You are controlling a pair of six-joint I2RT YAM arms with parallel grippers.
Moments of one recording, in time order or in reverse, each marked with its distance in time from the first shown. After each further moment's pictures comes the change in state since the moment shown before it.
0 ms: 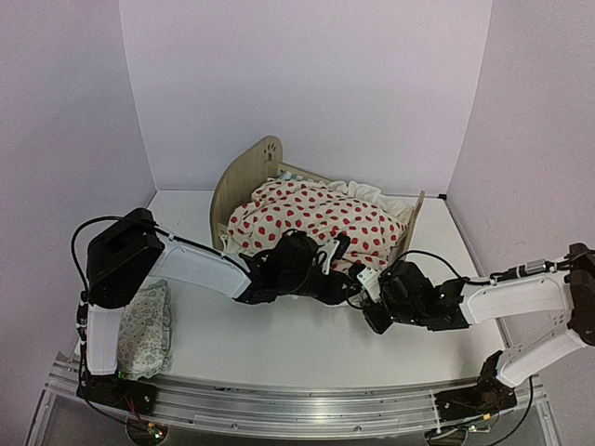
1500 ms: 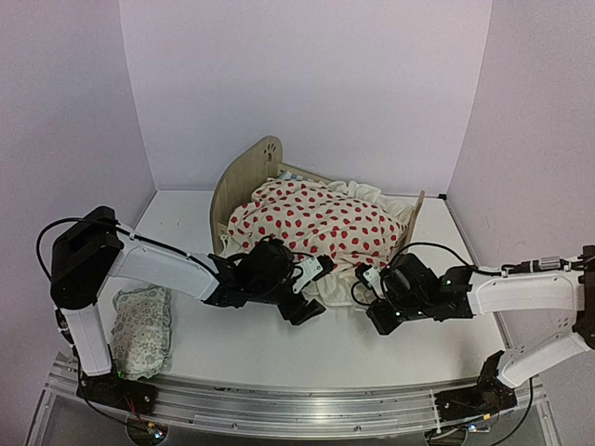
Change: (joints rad) left arm 0.011 -0.212 -0.227 -0.207 -0.202 0.674; right arm -0.009 -0.048 0.092 -0.297 -0.107 0.166
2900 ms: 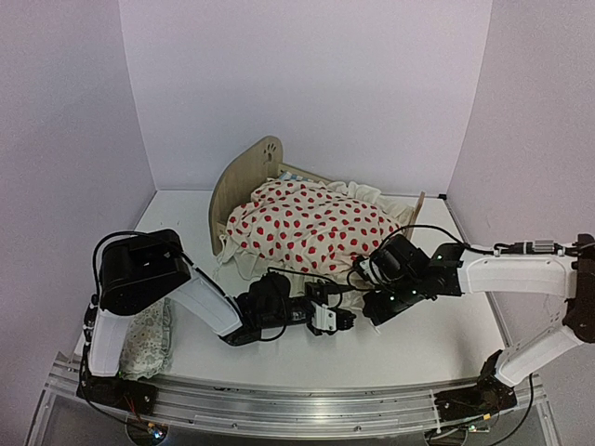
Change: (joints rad) left arm -0.063 0.291 -0.084 0.952 0.147 0.817; right arm -0.044 0.099 0.196 -0.230 -0.141 0.142
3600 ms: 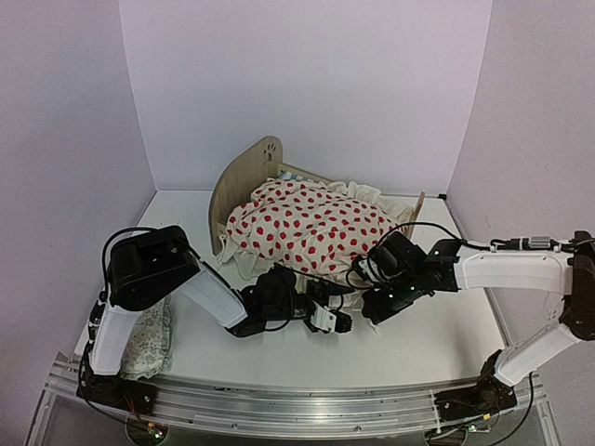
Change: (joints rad) left arm 0.043 0.060 0.068 -0.129 0.080 0.153; right arm -0.014 0.022 0.026 -0.031 -0.030 0.006
